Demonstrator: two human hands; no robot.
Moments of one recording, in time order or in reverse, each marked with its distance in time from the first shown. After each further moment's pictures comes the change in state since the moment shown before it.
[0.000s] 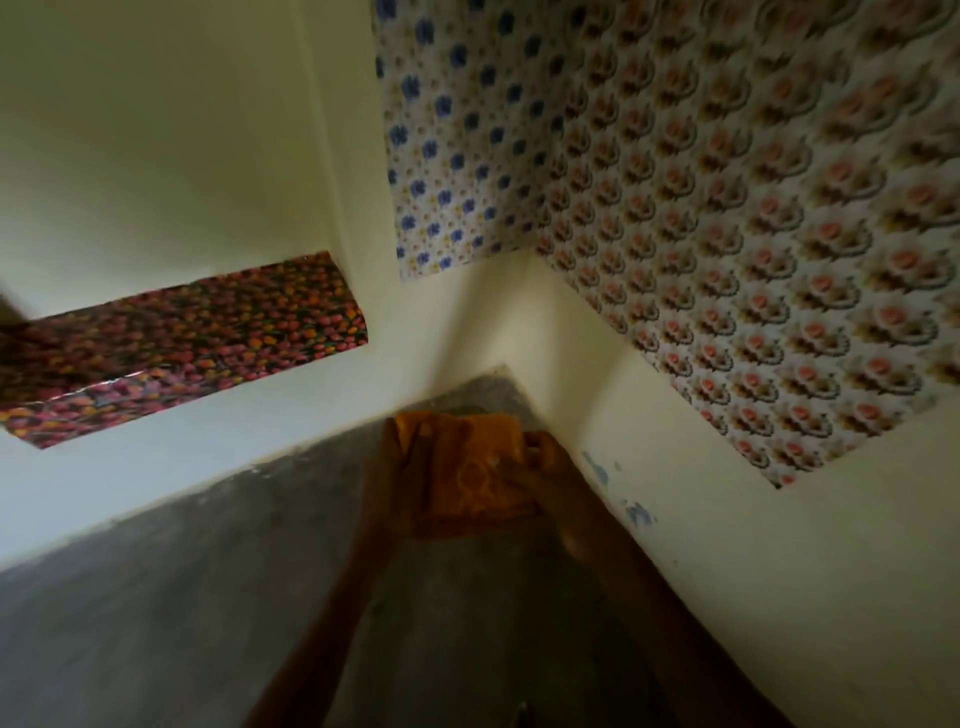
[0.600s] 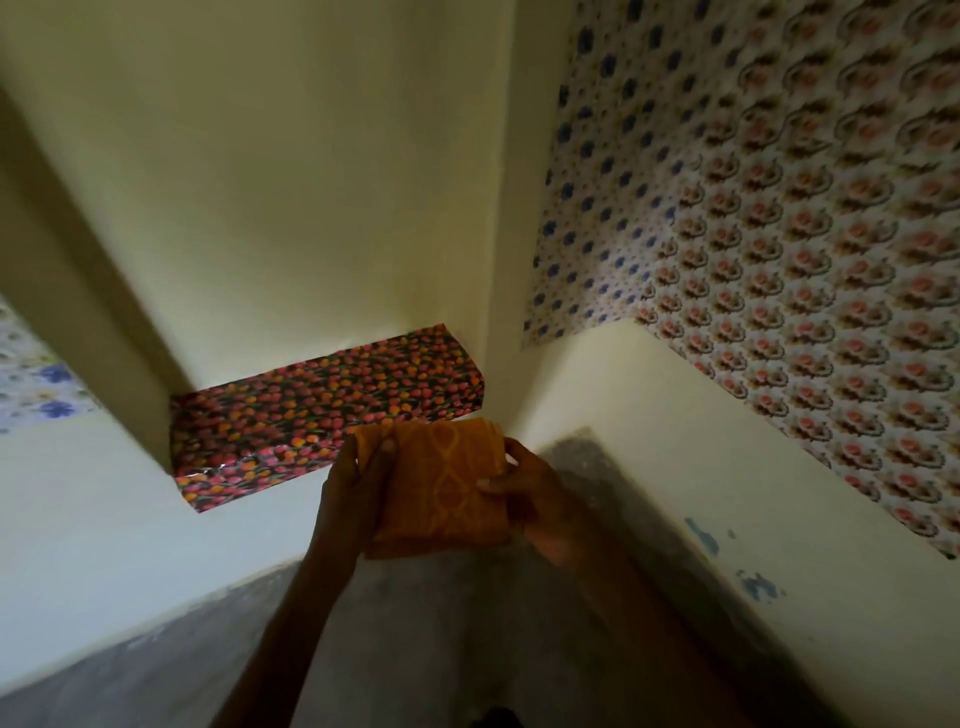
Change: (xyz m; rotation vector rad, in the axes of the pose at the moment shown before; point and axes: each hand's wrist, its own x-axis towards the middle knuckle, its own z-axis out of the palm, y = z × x) left_hand 0.114 -0.050 -0.352 -0.138 0.056 0.007; right_hand 0.036 -0.079 0.335 0.274 -0.310 -0.023
